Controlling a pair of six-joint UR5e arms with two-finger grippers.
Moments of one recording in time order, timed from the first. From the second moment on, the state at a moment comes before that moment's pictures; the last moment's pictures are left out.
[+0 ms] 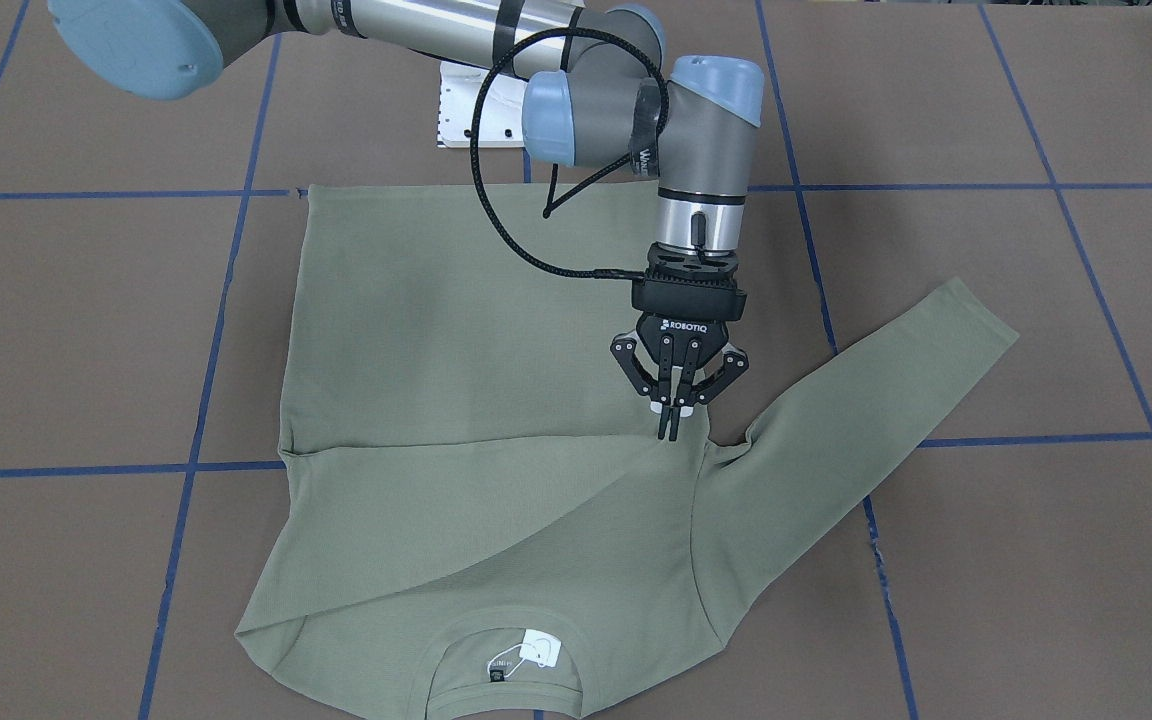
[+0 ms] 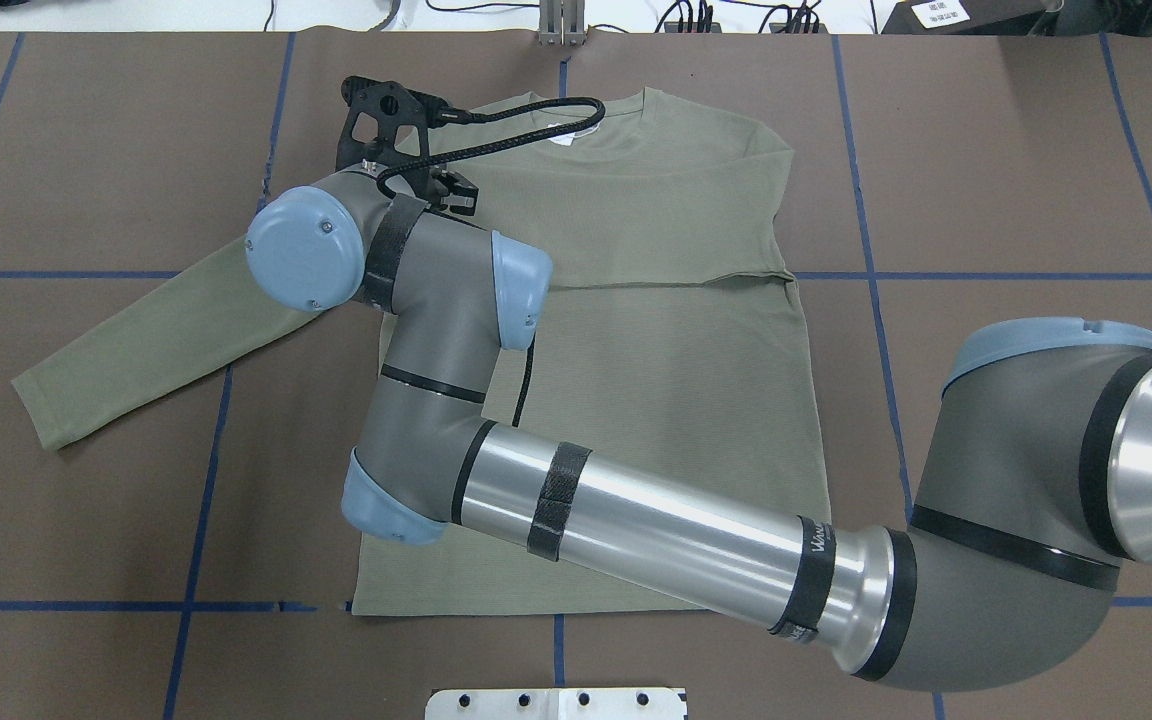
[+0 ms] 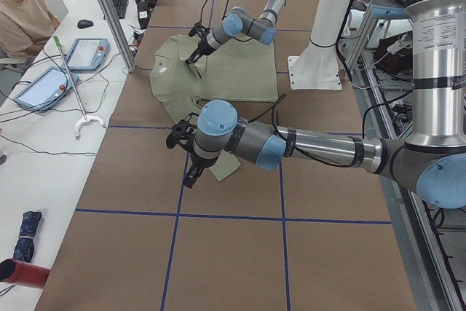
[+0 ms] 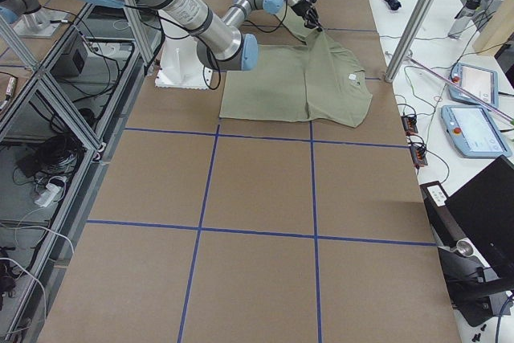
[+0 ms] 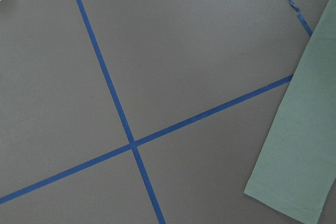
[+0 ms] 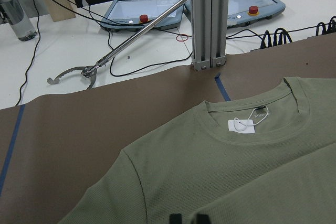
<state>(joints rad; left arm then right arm) -1.58 -1.46 -1.81 -1.87 -2.41 0.10 0.44 -0.32 1.00 -1.38 1.09 1.51</state>
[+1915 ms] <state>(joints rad) -1.13 -1.40 -1.70 -2.59 -2.10 -0.27 1.08 -0.90 1.62 -1.61 2.13 0.67</state>
